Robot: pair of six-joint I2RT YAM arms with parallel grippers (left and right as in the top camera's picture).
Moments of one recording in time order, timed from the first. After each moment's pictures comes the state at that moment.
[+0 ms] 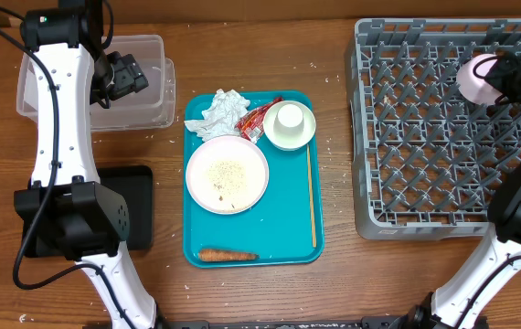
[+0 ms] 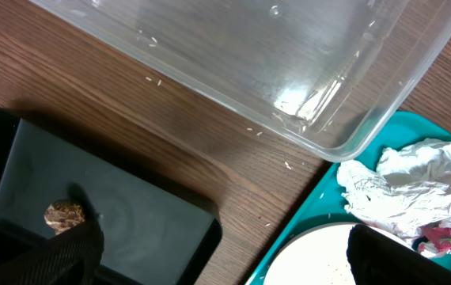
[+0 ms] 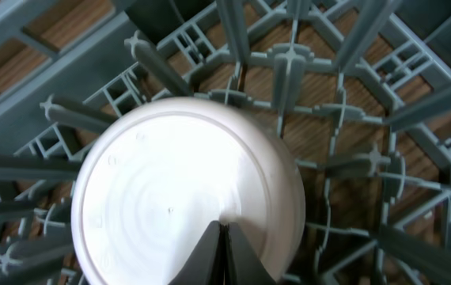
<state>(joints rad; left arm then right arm) 0.10 2.11 2.25 -1.52 -0.12 -0.45 -0.43 2.18 1.84 -0.62 -0.01 0.25</state>
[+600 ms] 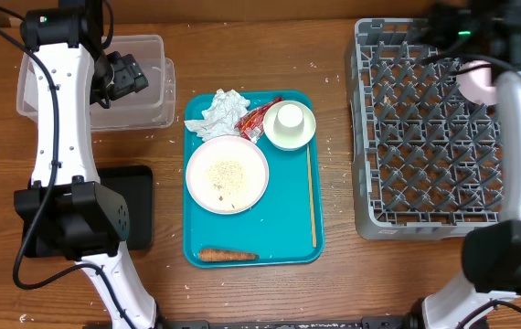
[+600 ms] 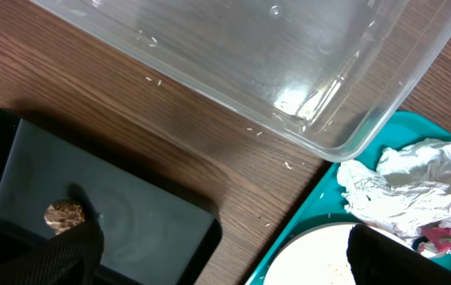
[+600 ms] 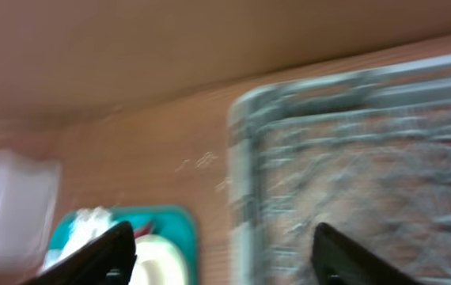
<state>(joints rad) 0.10 2.11 2.25 -1.52 -0.12 -0.45 -0.03 1.84 1.95 -0.89 -0.29 0.21</state>
